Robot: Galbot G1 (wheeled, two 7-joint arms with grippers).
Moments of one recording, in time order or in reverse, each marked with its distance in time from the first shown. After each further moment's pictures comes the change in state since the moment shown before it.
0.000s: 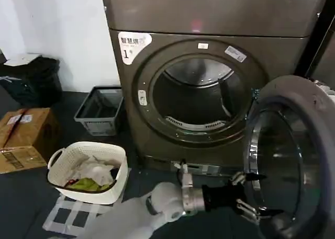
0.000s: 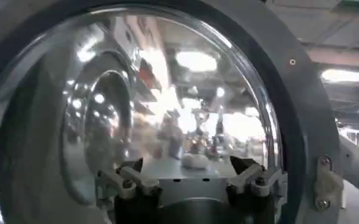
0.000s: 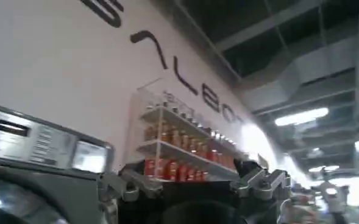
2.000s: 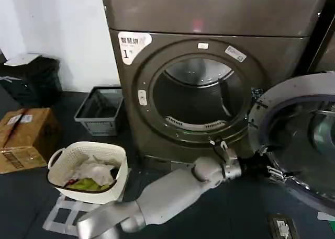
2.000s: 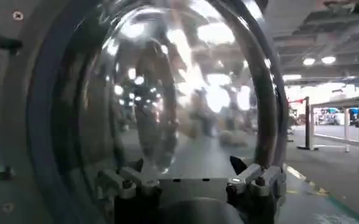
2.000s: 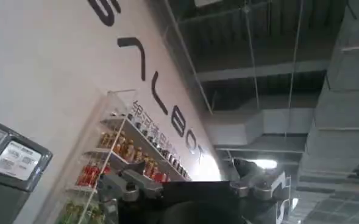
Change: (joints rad) left arm -0.242 -0.367 0.053 0.605 0.124 -0.117 -0.038; right arm -0.088 -0.047 0.187 0.038 -0.107 -0.038 -0.014
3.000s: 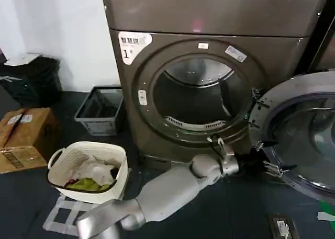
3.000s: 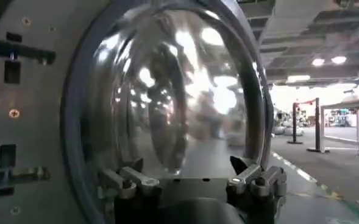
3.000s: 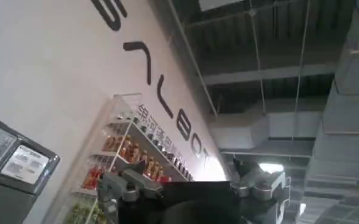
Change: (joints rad) left arm -0.009 0.000 -0.020 -0.012 -0.013 -0.008 -0.006; right arm -0.003 -0.007 0.005 0.001 0.001 0.005 -0.015
